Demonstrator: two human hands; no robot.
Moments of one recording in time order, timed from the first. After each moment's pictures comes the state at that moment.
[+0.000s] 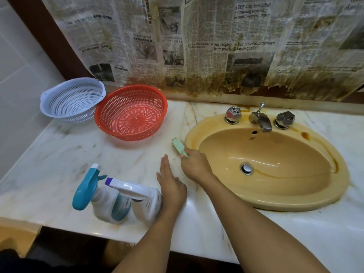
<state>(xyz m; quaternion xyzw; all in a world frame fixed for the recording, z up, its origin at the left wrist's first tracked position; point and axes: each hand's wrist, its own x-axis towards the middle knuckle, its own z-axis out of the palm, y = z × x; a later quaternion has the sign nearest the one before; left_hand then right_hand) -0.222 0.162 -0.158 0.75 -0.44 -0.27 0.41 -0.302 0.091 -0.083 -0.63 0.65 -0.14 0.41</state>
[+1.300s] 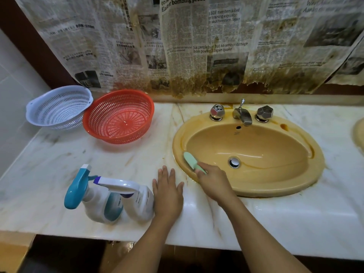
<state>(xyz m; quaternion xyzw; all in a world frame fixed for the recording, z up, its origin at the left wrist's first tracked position) -0.225 0.193 -0.171 0.74 -0.63 -0.17 0.14 -0.385 0.166 -0.075 -0.55 0.68 -0.20 0.44</state>
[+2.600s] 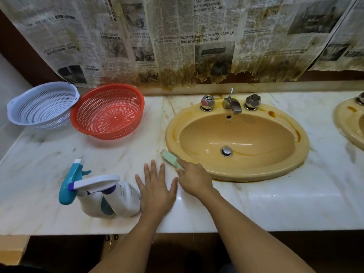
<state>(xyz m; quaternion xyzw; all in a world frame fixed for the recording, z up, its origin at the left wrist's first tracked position) -0.203 0.213 -0.172 0.74 -0.67 -0.09 0.07 -0.346 0.176 -0.098 -0.66 0.67 -0.06 0.34</state>
